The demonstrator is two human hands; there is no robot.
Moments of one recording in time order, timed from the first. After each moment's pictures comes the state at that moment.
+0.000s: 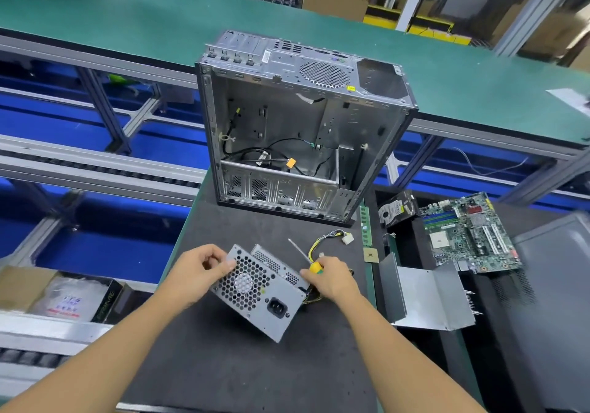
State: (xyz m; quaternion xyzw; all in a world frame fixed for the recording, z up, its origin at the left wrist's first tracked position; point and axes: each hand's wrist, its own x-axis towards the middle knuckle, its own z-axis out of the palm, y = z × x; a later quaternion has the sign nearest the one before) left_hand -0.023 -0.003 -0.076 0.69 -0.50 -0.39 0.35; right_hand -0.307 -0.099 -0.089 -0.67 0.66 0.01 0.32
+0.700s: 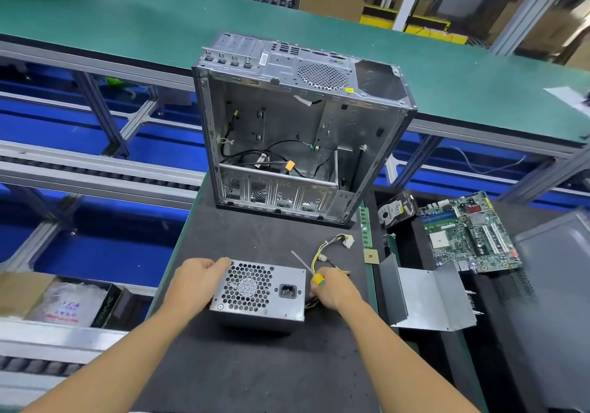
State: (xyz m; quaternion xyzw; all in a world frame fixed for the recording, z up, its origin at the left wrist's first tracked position) left_hand -0.047 -0.003 -0.059 0.79 -0.37 -0.39 0.31; right_hand -0.314 -0.097 -0.103 -0.66 0.66 0.07 0.36
